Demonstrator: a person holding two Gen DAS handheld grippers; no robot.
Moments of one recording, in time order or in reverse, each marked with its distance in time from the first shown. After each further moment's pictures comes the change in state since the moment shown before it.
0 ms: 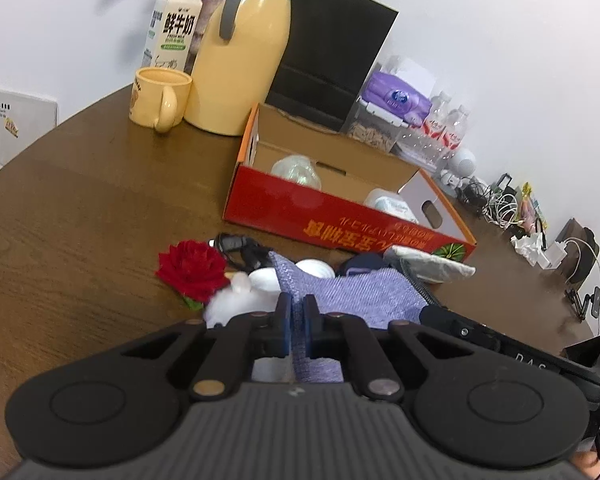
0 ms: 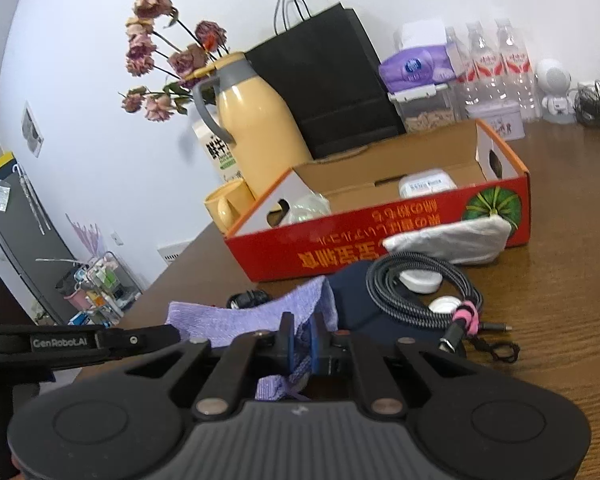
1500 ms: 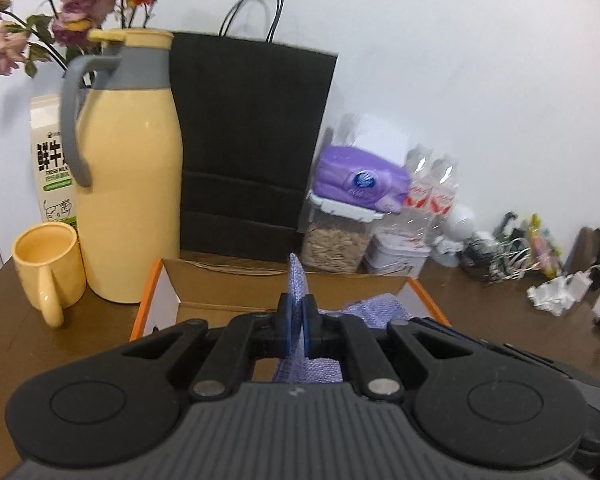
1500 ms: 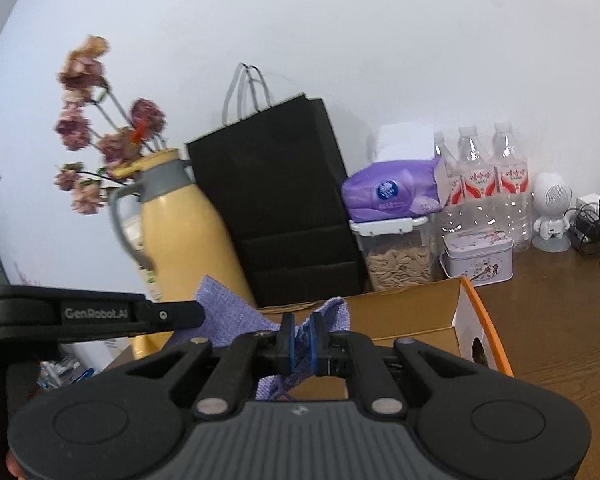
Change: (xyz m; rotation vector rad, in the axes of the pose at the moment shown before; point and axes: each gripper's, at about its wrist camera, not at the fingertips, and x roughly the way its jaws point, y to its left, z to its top) left arm 0.144 -0.088 0.157 0.212 -0.136 -0.001; right arm 0.097 -0.041 0.142 -0.065 -0.229 -0.161
